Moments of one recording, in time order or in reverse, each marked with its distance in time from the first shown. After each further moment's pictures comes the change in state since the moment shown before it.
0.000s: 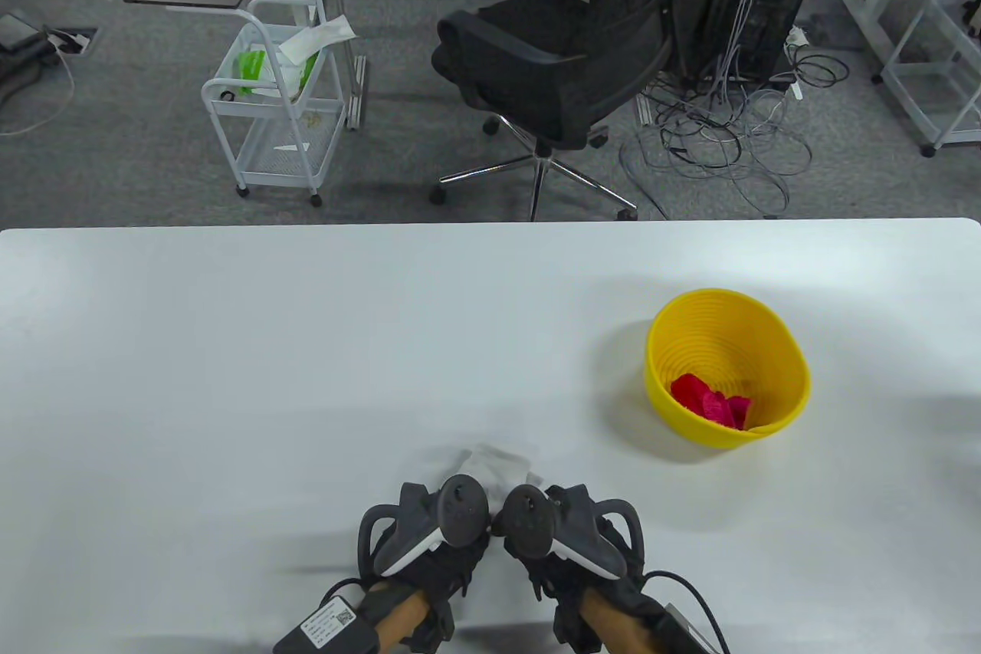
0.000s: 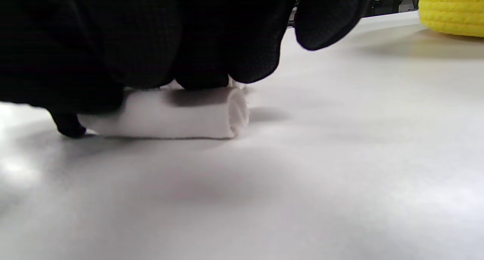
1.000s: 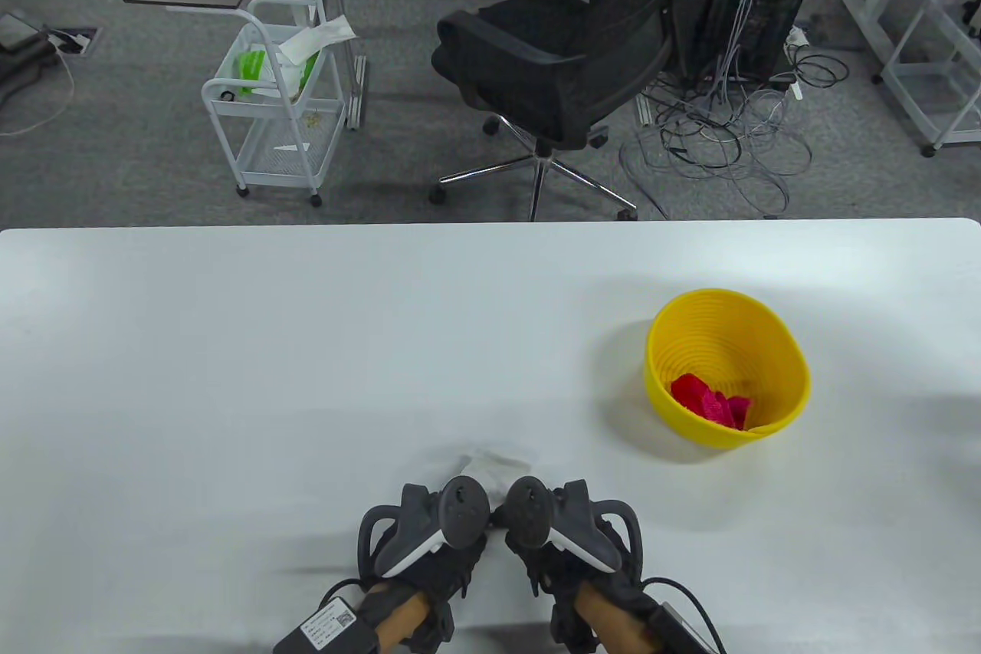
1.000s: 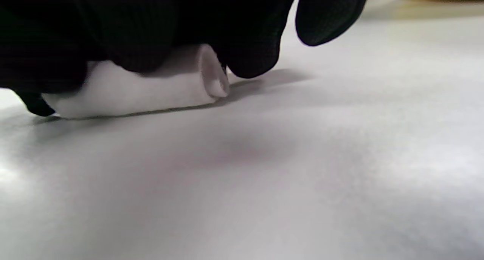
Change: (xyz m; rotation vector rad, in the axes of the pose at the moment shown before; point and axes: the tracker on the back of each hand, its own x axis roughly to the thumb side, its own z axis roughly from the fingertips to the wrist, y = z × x) left_hand 0.002 0.001 0.001 0.009 0.002 -0.017; right_hand -0.008 0.011 -0.009 0.041 0.057 -0.052
